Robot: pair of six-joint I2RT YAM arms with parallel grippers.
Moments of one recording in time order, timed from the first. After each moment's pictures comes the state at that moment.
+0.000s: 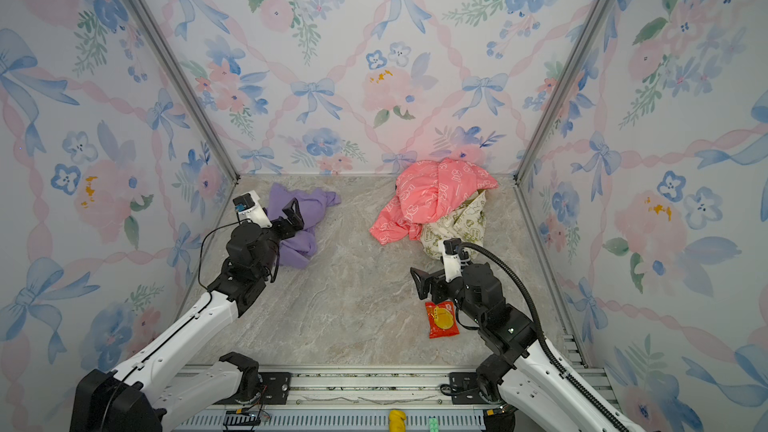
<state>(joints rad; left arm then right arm) -0.35 1.05 0.72 0.28 -0.37 -0.39 0.63 0.62 0.56 -0.31 0.04 0.24</state>
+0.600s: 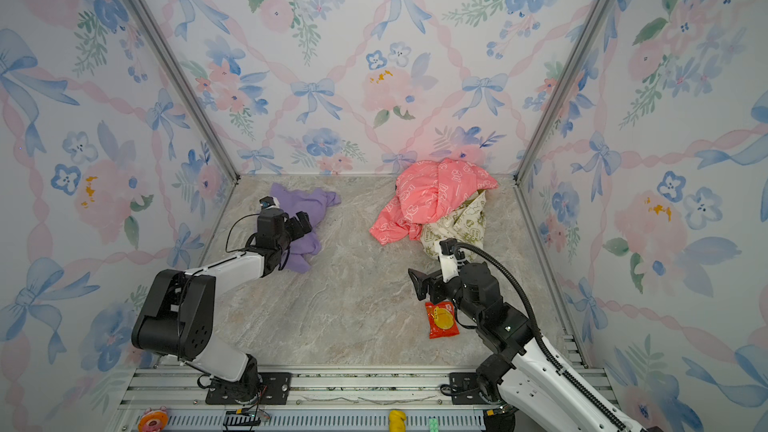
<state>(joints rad) -0.17 1.61 0.77 0.29 -0.15 -0.53 0.63 0.64 0.54 -0.27 0.02 0.22</state>
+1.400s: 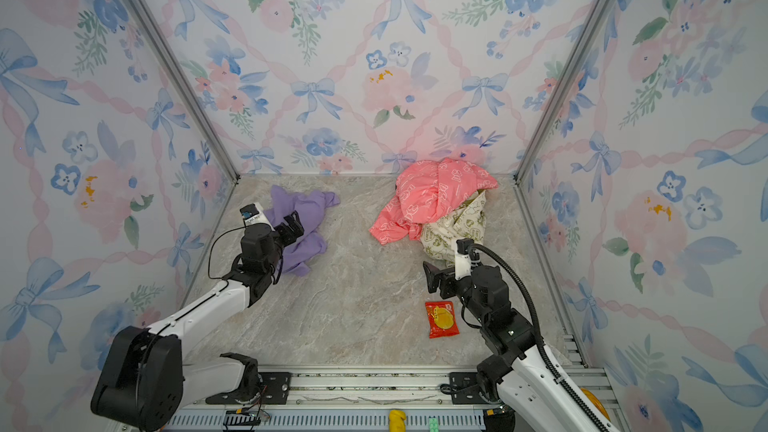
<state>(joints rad) -0.24 1.15 0.56 0.37 -0.35 -0.52 0.44 0.61 0.47 -0.19 0.05 0.22</state>
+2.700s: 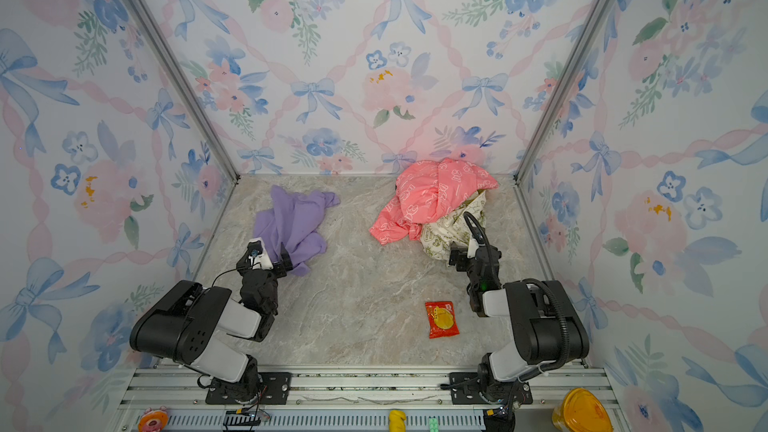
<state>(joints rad) -0.20 1.57 0.13 1.34 -0.49 0.00 0.05 1.55 0.35 0.85 0.08 0.00</state>
